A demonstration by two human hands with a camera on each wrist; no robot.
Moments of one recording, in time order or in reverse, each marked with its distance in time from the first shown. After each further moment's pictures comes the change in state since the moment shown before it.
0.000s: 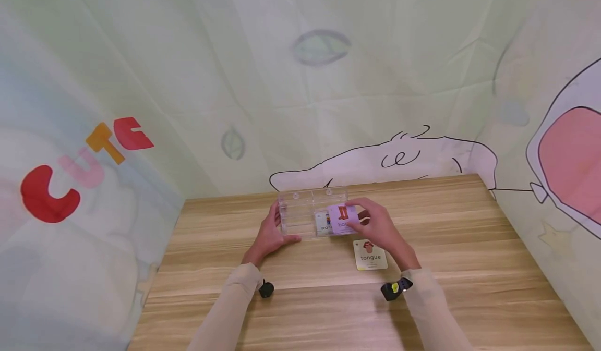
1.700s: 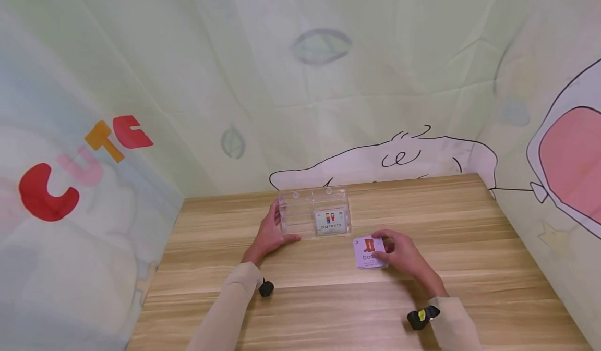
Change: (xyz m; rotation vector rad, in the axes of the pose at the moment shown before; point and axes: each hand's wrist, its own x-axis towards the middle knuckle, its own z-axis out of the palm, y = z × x) left_hand 0.001 0.000 0.000 0.002 0.013 0.007; right_hand -0.069 0.055 -0.014 -0.032 -0.095 0.221
